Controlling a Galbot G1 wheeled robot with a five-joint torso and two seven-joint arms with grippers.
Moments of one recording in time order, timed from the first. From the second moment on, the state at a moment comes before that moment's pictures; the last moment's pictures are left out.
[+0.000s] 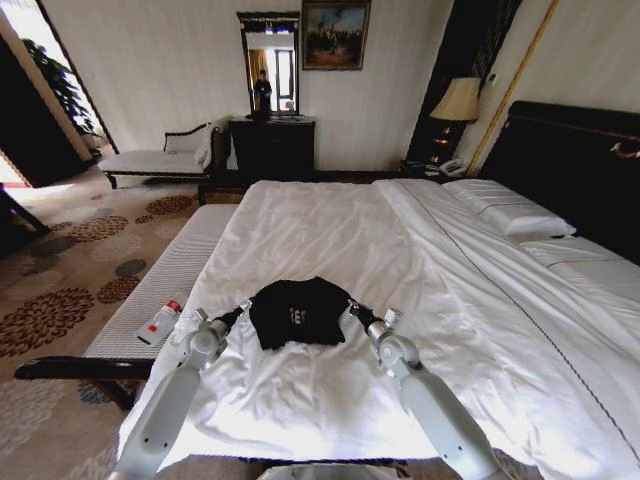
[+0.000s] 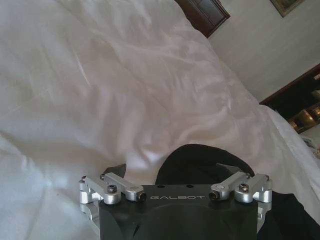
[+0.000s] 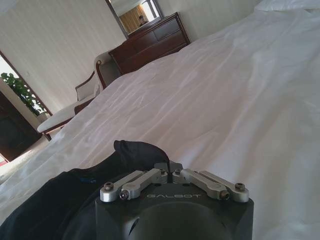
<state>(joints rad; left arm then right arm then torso) 0.99 -1.18 -0.37 -1.50 -1.24 0.37 -0.19 -1.01 1.18 0.21 1.58 0.90 -0.20 0.11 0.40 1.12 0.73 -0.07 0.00</state>
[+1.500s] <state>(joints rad) 1.00 -1.23 -0.38 -1.44 -1.22 0.34 -0.16 -1.03 1.19 0.22 1.56 0.86 -0.19 0.10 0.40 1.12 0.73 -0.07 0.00</state>
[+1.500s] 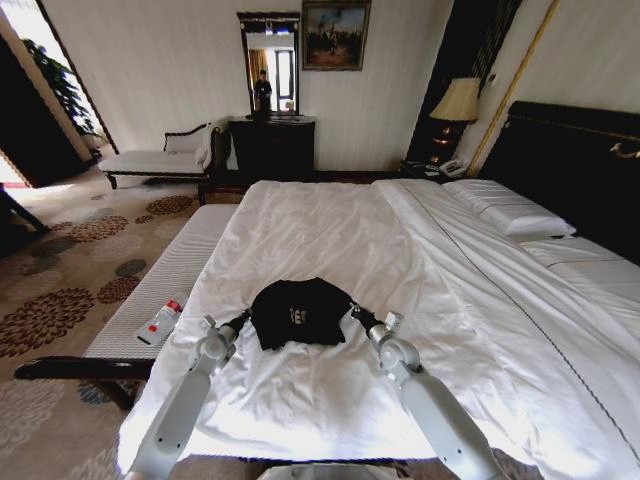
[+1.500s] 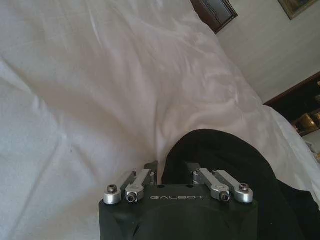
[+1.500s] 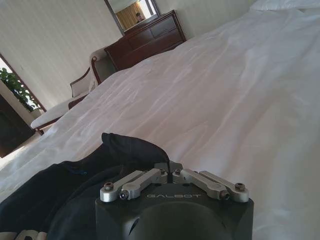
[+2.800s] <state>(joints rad) 0.99 -1.28 -0.39 -1.40 -1.19 0.31 -0.12 -1.05 1.19 0.24 1.55 0.84 -0.18 0.08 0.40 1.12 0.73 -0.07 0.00</state>
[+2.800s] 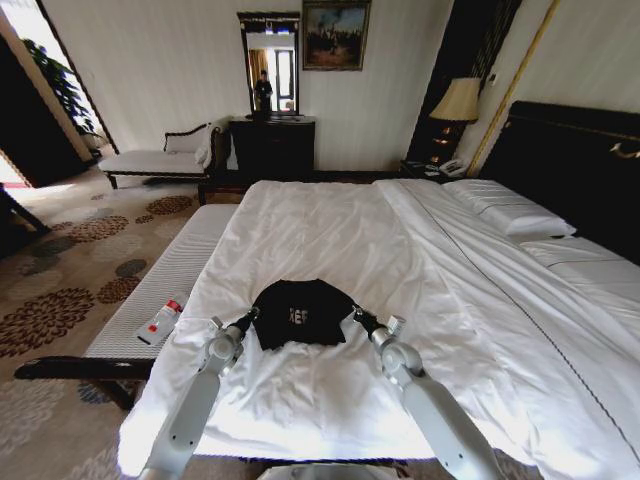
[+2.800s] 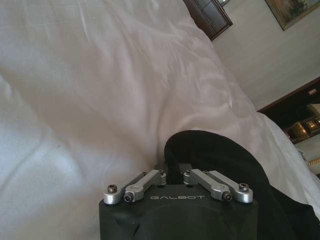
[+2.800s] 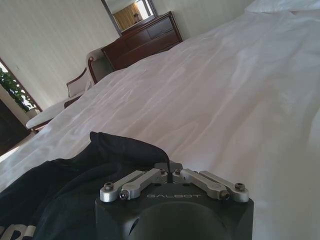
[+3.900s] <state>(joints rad) 0.98 -0.91 -0.68 -2.22 -1.52 0.31 -0.29 -1.19 0.88 0.57 2.27 1.01 0.03 -0.06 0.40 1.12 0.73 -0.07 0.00</state>
